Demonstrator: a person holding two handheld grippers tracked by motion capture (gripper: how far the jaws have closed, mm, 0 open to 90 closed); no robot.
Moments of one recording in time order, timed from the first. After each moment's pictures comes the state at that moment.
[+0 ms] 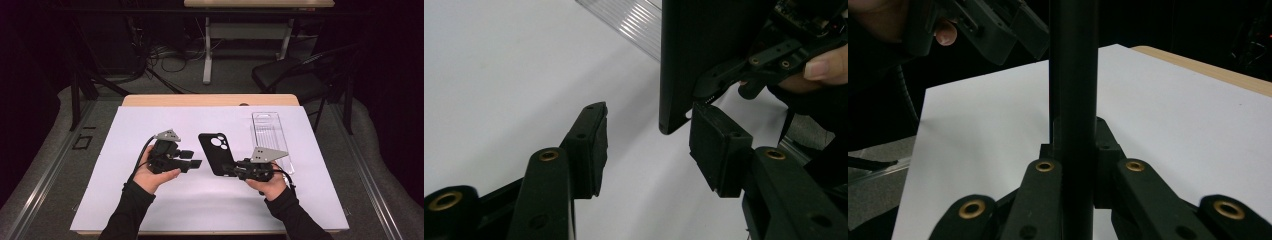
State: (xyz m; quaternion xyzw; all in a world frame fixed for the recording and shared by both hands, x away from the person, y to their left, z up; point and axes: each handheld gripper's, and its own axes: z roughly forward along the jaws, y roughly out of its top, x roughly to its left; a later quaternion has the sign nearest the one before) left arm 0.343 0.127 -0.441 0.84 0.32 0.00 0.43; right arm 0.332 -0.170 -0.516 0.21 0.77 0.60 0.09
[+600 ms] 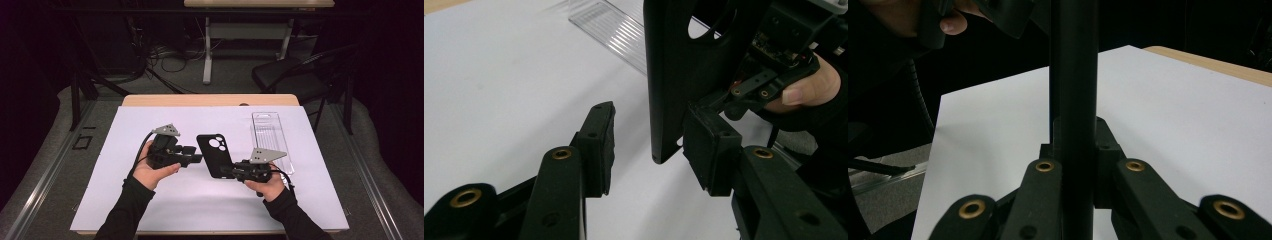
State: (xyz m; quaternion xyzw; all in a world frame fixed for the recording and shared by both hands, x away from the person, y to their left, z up) left arm 0.347 0.126 -0.427 0.84 0.32 0.00 0.45; right arm 0.332 -0.167 -0.520 0.21 0.76 0.62 0.07
